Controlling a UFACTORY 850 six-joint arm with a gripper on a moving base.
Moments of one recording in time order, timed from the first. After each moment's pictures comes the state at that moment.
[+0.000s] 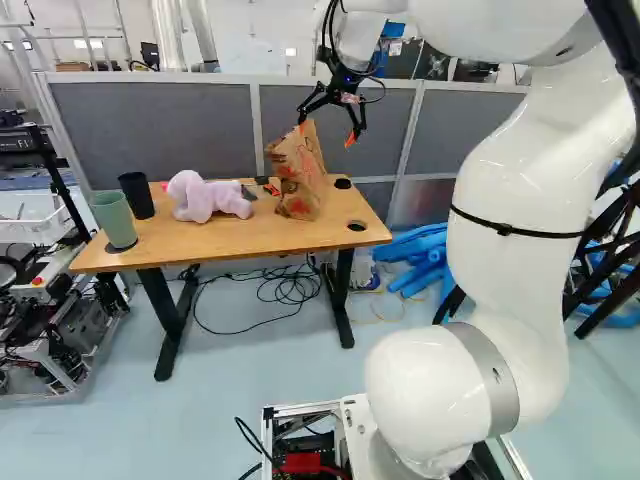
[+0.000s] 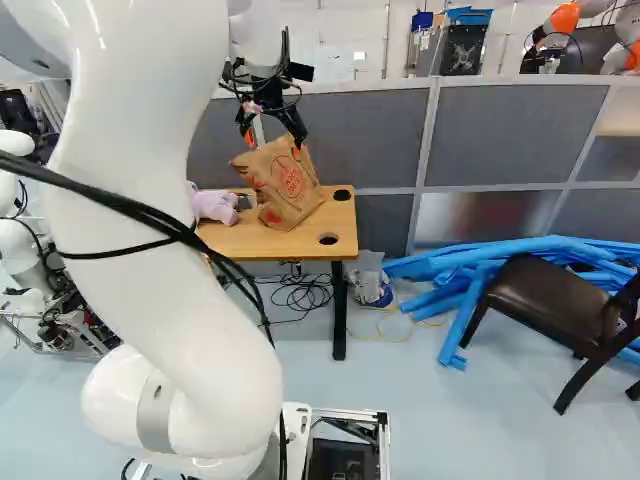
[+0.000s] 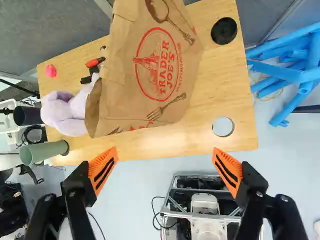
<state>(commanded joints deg) 2.1 -12.0 -86.1 12.3 -54.7 4.9</state>
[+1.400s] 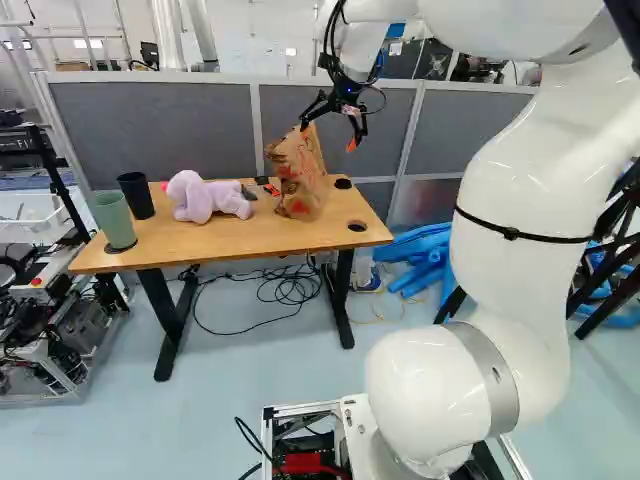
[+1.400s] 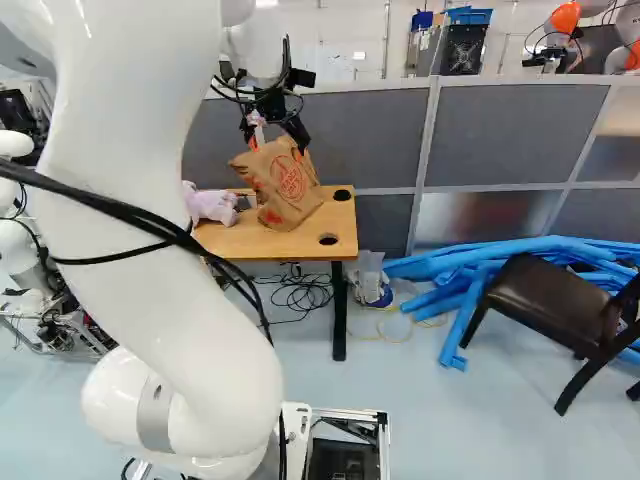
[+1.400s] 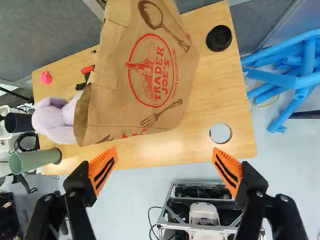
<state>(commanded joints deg) 1.9 -9.9 -80.2 11.4 -47.1 4.6</state>
